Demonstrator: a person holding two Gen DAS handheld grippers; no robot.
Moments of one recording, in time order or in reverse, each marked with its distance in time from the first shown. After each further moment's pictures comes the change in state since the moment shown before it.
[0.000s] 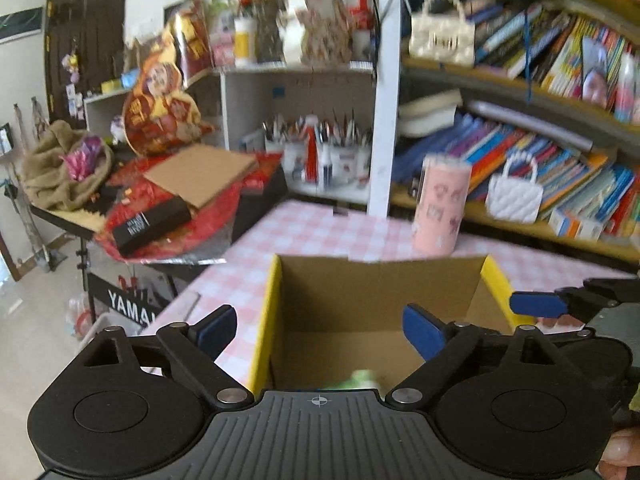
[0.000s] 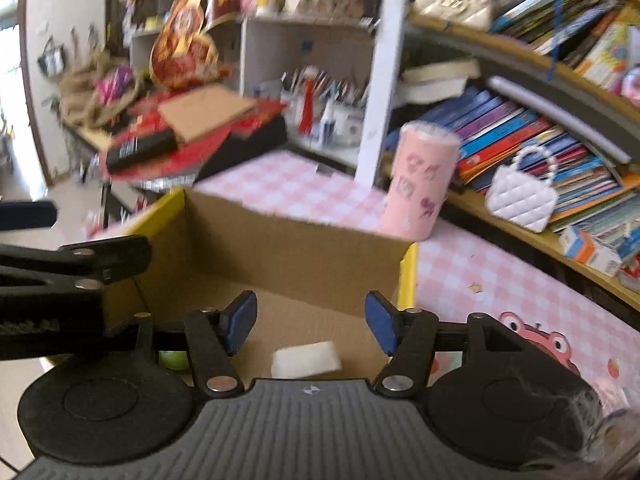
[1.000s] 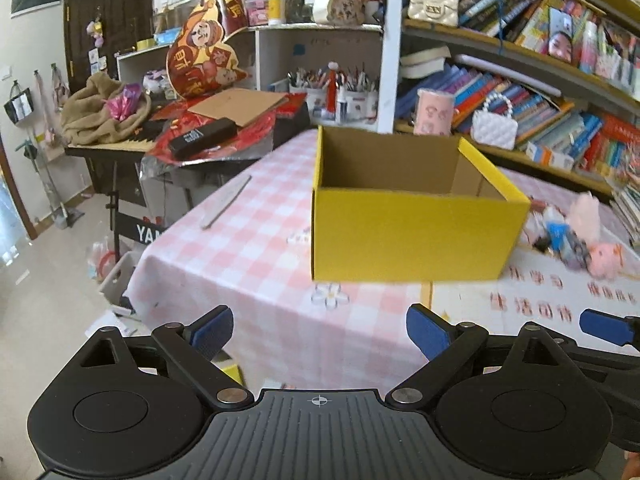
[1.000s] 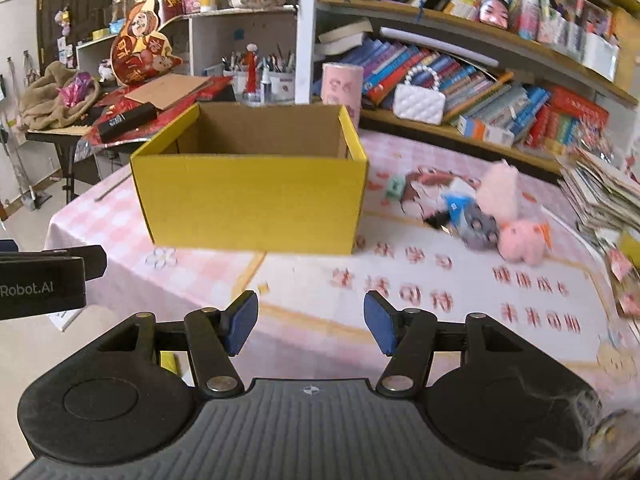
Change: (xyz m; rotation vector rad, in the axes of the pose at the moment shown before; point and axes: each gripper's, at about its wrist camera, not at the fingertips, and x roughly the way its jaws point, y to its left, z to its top) left arm -0.139 0.038 -0.142 0.003 0.112 0.002; right arm -0.163 0.088 -0.176 0.190 0.040 -0.210
